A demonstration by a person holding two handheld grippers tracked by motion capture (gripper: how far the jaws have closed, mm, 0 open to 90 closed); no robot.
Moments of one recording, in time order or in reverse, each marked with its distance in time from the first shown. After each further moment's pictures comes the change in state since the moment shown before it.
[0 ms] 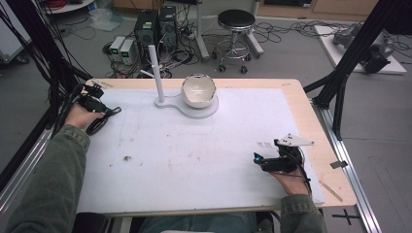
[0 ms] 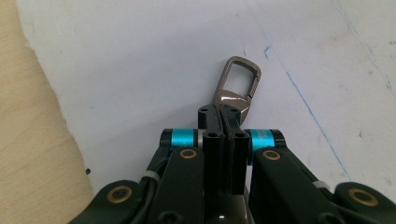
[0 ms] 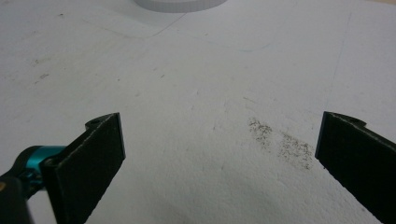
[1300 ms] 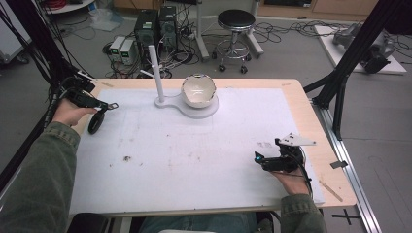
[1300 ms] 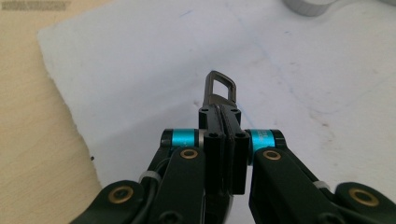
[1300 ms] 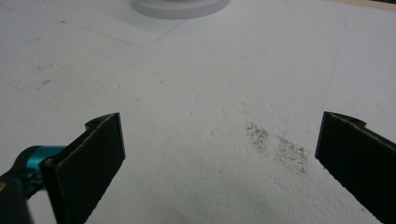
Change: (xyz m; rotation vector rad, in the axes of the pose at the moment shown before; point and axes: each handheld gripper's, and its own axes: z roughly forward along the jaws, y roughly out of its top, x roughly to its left) left arm -0.017 0.001 -0.062 -0.108 -0.080 0.037; right arm -0.002 0.002 -0.002 -0.018 0.000 0.000
